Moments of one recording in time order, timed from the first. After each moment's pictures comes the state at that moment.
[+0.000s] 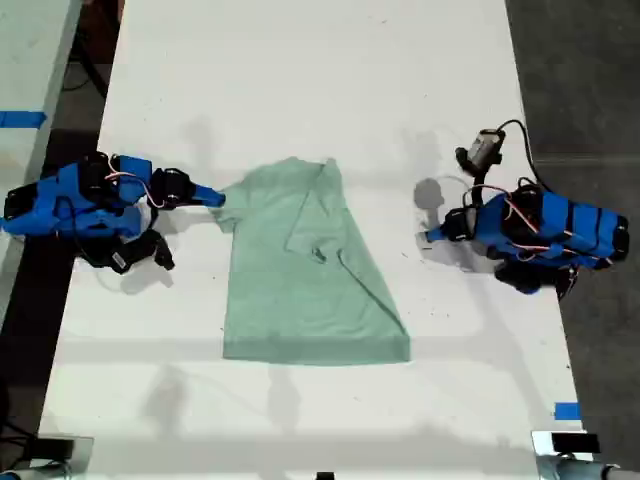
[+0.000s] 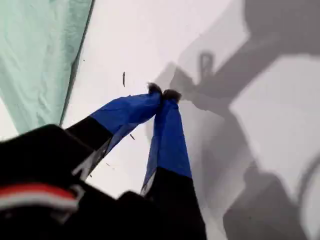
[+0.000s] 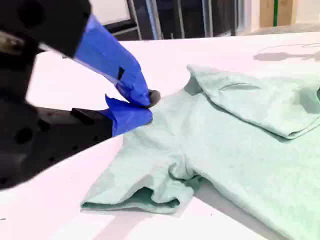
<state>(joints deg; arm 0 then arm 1) -20.6 205.3 186.2 57.9 12.9 16.5 199.9 173.8 80.4 -25.3</state>
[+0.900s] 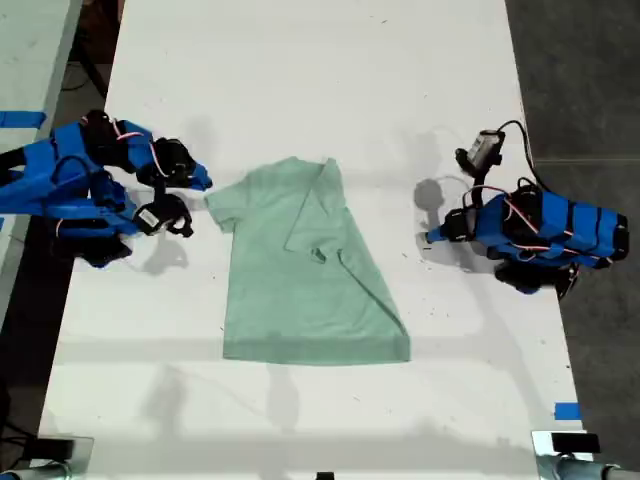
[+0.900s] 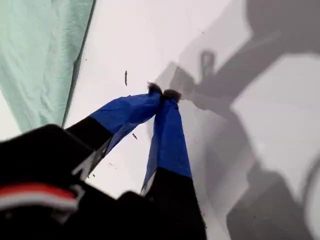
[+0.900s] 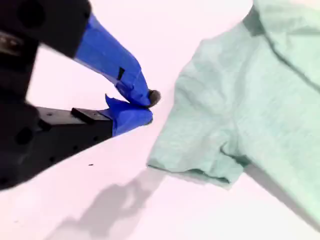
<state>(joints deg) -31.7 151.9 143.9 71.9 5.9 15.8 199.9 173.8 80.4 -23.9</state>
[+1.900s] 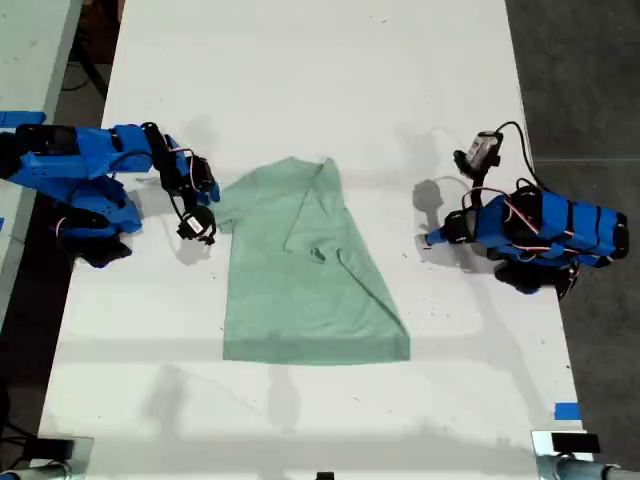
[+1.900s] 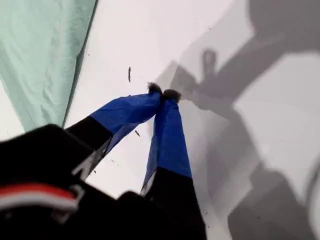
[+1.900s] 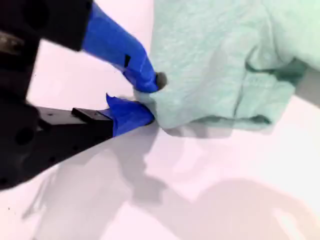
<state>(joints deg) -36.0 121.9 151.0 51.5 12.3 14.2 199.9 173.8 80.4 -23.6</state>
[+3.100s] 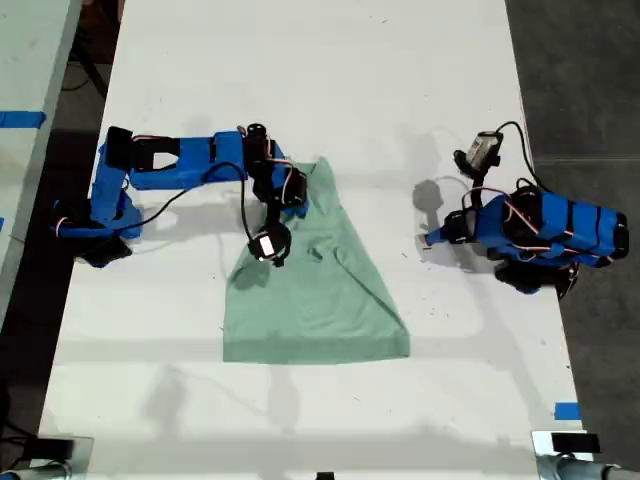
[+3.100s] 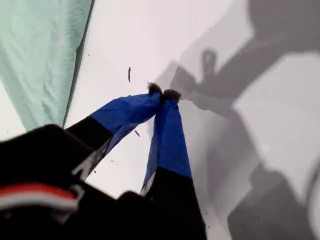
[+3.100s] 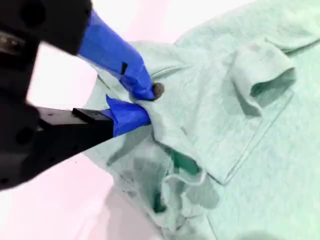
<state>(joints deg) -15.4 67.4 59.2 81.7 13.2 14.2 199.9 173.8 80.4 -23.7</state>
